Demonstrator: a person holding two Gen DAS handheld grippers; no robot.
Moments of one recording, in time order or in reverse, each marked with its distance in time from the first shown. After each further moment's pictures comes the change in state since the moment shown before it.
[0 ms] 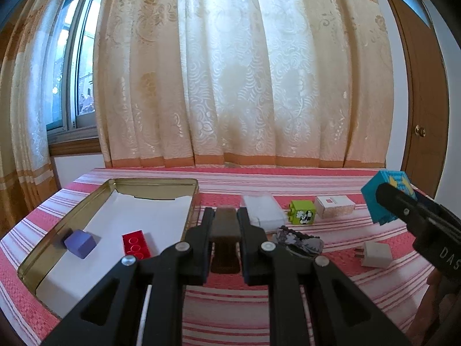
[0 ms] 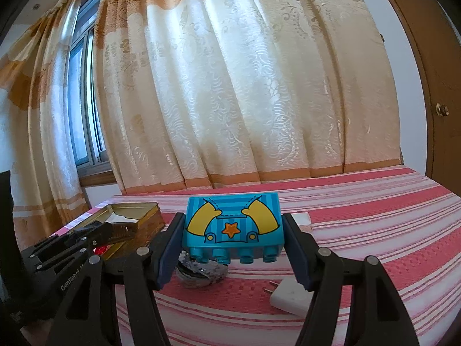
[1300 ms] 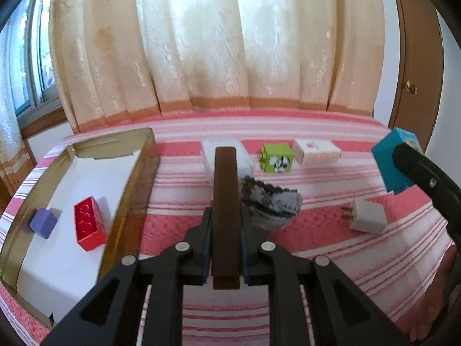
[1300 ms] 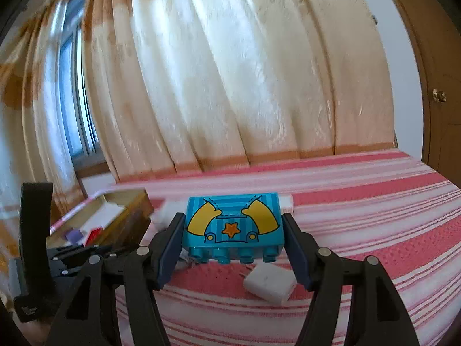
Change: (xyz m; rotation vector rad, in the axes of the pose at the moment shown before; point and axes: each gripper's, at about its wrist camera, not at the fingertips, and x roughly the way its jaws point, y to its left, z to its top) left arm 0.038 -0.038 -0.010 0.067 0.284 -0.087; right arm -0.008 -0.030 -0.002 0.040 0.062 -0.009
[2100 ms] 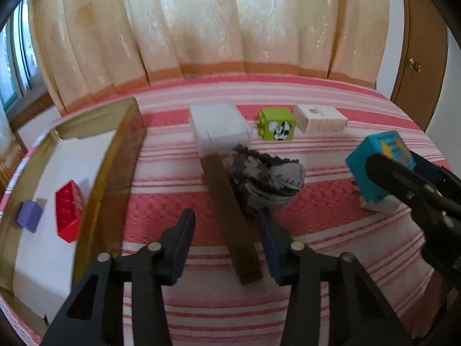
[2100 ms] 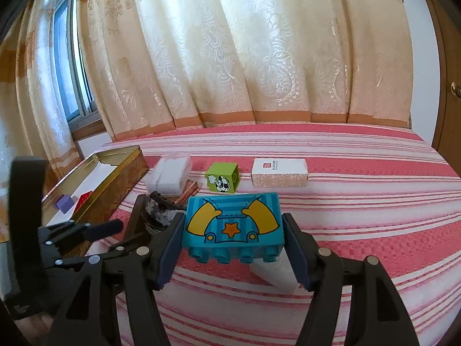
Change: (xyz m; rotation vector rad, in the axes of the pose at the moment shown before) left arm 0.035 -0.007 -0.004 0.032 0.199 -0.020; right arm 0.047 0.009 -0.006 -0.054 0.256 0.000
